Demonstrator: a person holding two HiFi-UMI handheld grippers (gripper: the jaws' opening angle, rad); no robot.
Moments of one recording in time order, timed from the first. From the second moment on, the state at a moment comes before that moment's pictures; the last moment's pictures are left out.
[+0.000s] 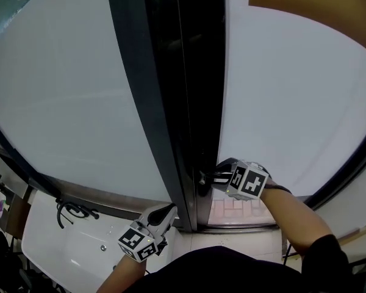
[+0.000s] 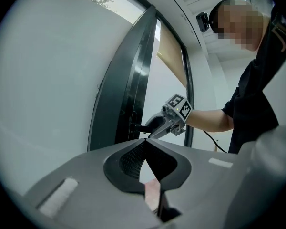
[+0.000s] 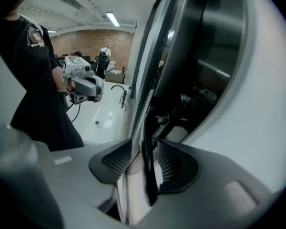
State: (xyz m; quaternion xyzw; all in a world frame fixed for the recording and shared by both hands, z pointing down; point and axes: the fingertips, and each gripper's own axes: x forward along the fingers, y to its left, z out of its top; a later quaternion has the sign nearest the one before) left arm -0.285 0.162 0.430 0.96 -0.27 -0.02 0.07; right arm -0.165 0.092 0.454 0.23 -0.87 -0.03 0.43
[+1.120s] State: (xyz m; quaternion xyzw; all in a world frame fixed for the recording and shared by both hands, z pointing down) left arm -0.248 0.124 0.403 0.94 -0.32 -0.03 0.08; right arm -0.181 0.090 0.493 0.13 -0.90 -0.08 0.40
